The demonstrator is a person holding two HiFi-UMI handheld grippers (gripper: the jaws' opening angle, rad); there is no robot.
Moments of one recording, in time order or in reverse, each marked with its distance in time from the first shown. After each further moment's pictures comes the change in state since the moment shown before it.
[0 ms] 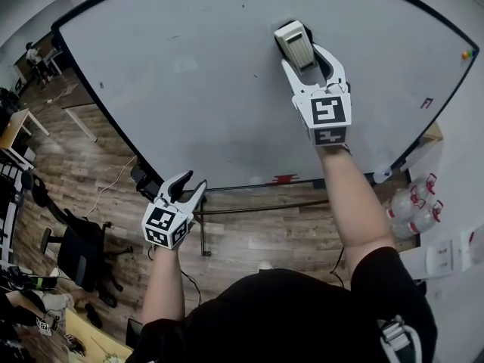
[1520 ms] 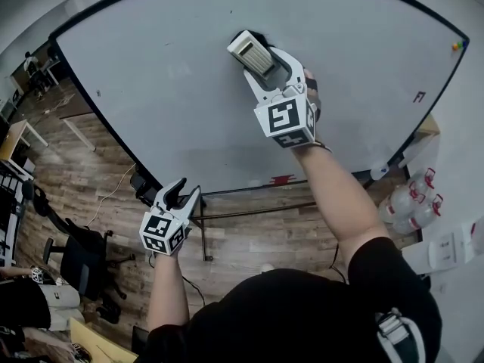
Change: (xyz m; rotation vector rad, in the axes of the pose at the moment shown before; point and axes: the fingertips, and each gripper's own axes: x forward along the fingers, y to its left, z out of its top) left arm -0.013 0.002 -0.006 -0.019 -0.013 0.032; right arm 0.015 0.058 0.014 -0.184 -0.006 0.070
